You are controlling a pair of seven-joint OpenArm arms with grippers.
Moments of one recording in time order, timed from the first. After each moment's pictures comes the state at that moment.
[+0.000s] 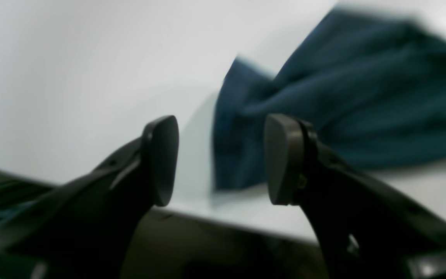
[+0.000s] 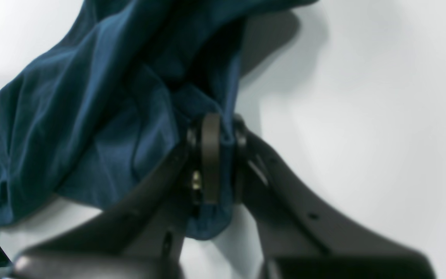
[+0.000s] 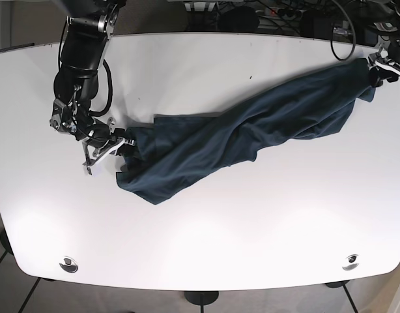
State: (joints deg) left arm 18.1 -13.8 -60.9 96.7 -35.9 -38.5 63.0; right arm 11.5 7.4 19.0 69.2 31.6 24.4 -52.8
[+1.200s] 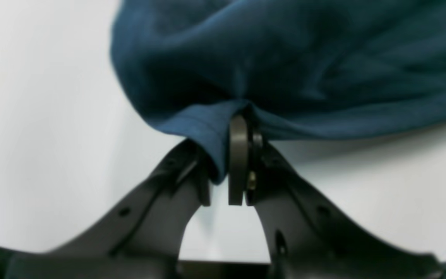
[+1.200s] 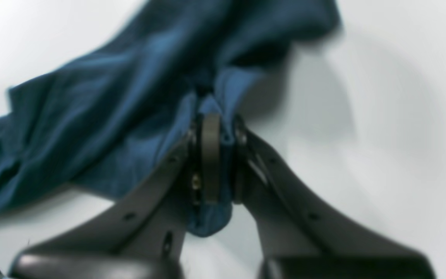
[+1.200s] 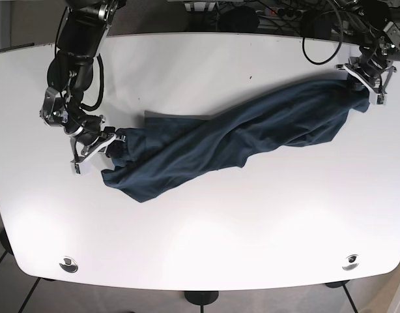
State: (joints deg) left arm 15.7 -10.9 -47.9 99.5 -21.1 -39.9 58.6; right arm 5.2 7.2 21.6 86.5 31.7 24.5 -55.0
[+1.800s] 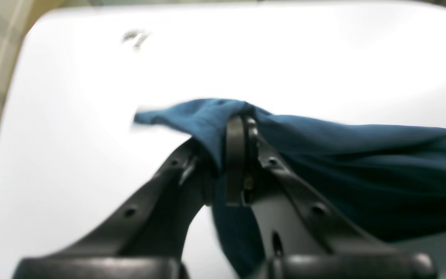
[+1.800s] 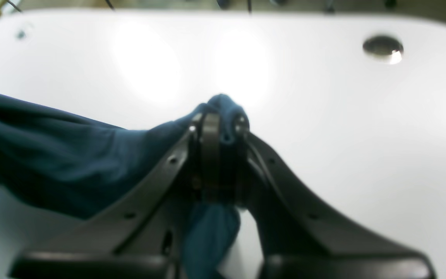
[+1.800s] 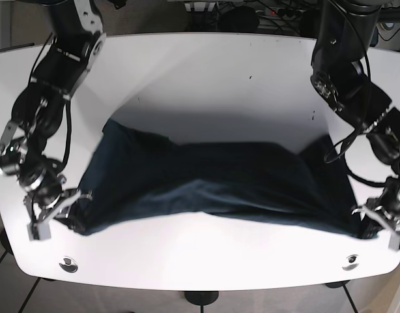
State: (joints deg) left arm -39.1 -14.7 -35.3 82.1 -20.6 -39.0 69.8; right arm 25.1 11.9 25.4 96.9 31.6 24.6 -65.8
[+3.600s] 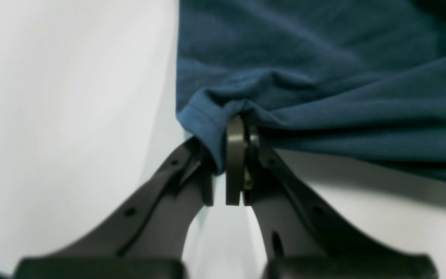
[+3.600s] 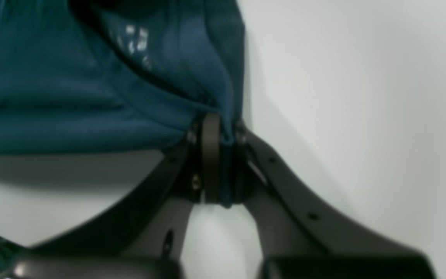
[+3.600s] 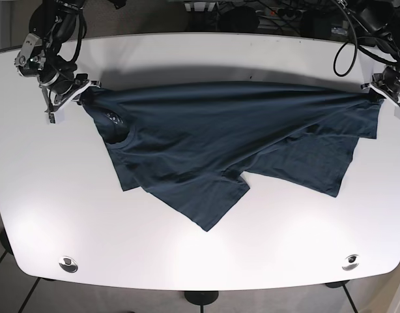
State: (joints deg) left arm 4.6 -21.6 -50.7 76.6 -22.0 -40.1 57.6; right arm -13.6 9.4 32.8 101.6 32.8 25.5 -64.1
